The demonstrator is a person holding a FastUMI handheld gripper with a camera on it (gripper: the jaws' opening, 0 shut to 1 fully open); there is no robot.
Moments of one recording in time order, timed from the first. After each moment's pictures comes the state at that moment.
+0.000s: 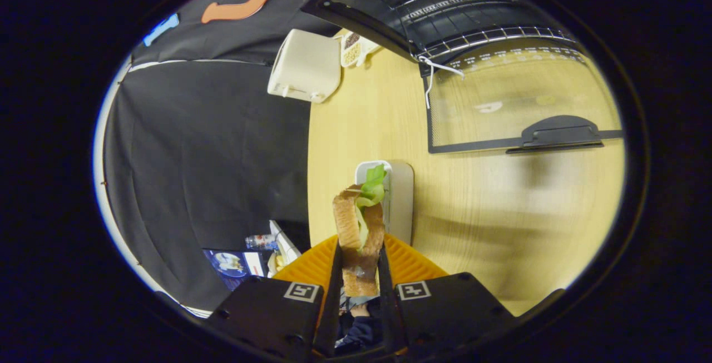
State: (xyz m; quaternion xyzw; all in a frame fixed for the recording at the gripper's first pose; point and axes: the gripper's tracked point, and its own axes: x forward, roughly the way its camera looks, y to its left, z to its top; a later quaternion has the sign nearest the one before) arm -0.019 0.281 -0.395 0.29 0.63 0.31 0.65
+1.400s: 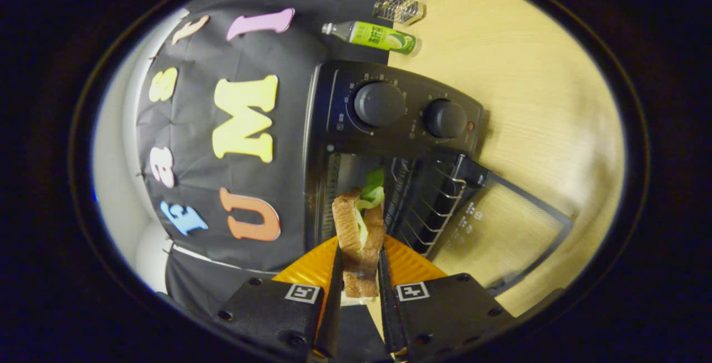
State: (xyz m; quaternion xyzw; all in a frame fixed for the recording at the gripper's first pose) arm 0.203 0.099 -0.363 0.65 0.20 0.06 0.73
